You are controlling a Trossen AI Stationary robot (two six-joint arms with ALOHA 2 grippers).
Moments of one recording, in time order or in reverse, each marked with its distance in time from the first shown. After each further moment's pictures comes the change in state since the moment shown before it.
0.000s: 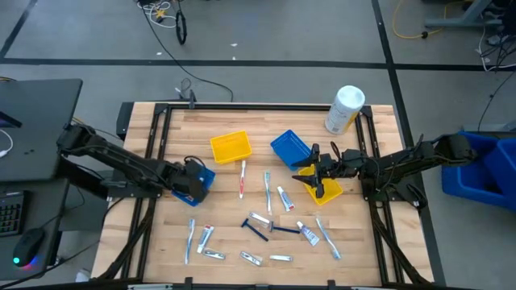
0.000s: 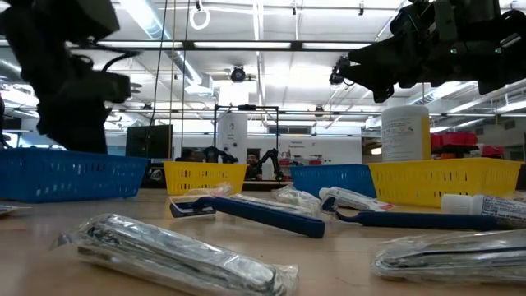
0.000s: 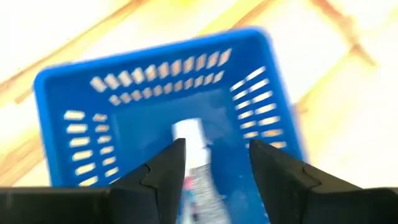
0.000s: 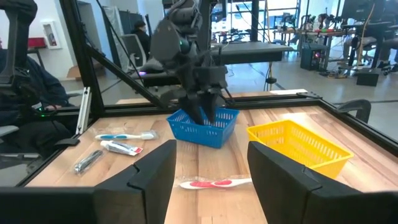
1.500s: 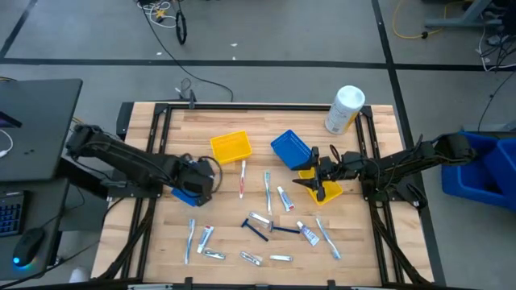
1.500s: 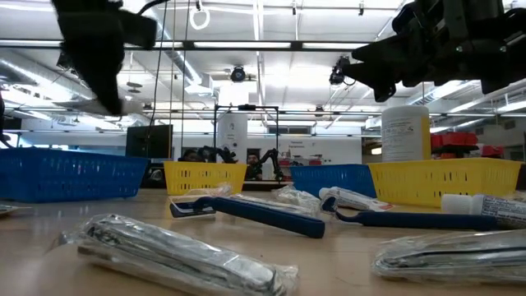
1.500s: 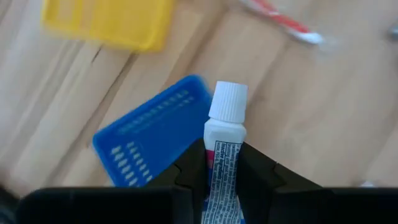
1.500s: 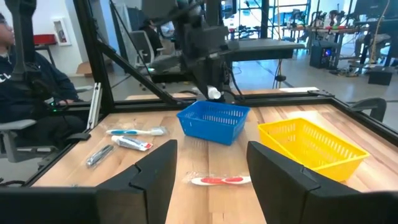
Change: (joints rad) left arm -0.002 0.143 0.400 -0.404 0.020 0.247; right arm 0.031 0.000 0.000 -0.012 0.000 -0.001
